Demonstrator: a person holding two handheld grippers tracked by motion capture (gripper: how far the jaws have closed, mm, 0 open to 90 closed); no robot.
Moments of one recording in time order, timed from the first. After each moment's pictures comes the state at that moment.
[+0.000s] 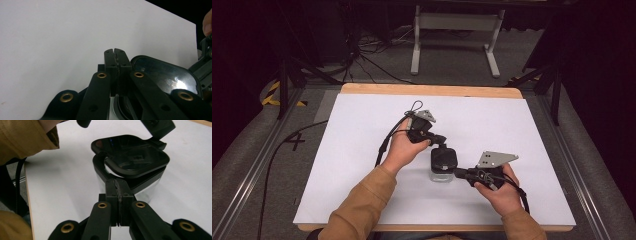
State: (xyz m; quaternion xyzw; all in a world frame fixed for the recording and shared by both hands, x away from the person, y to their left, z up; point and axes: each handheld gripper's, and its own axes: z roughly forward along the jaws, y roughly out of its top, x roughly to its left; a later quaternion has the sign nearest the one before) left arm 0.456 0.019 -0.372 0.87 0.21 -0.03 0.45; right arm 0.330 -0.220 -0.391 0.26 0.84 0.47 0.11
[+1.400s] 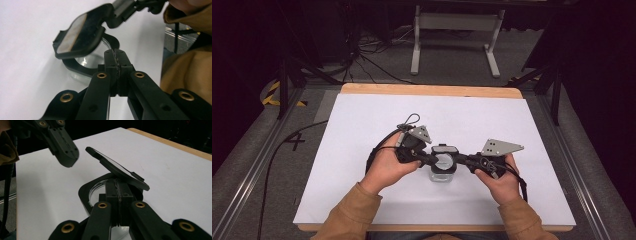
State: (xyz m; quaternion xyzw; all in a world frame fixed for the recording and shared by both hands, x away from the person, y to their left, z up) left arm 0.382 0.041 -0.331 0.91 0.16 -0.02 0.39; right arm 0.348 -0.221 -0.372 0.26 0.81 0.51 0.14
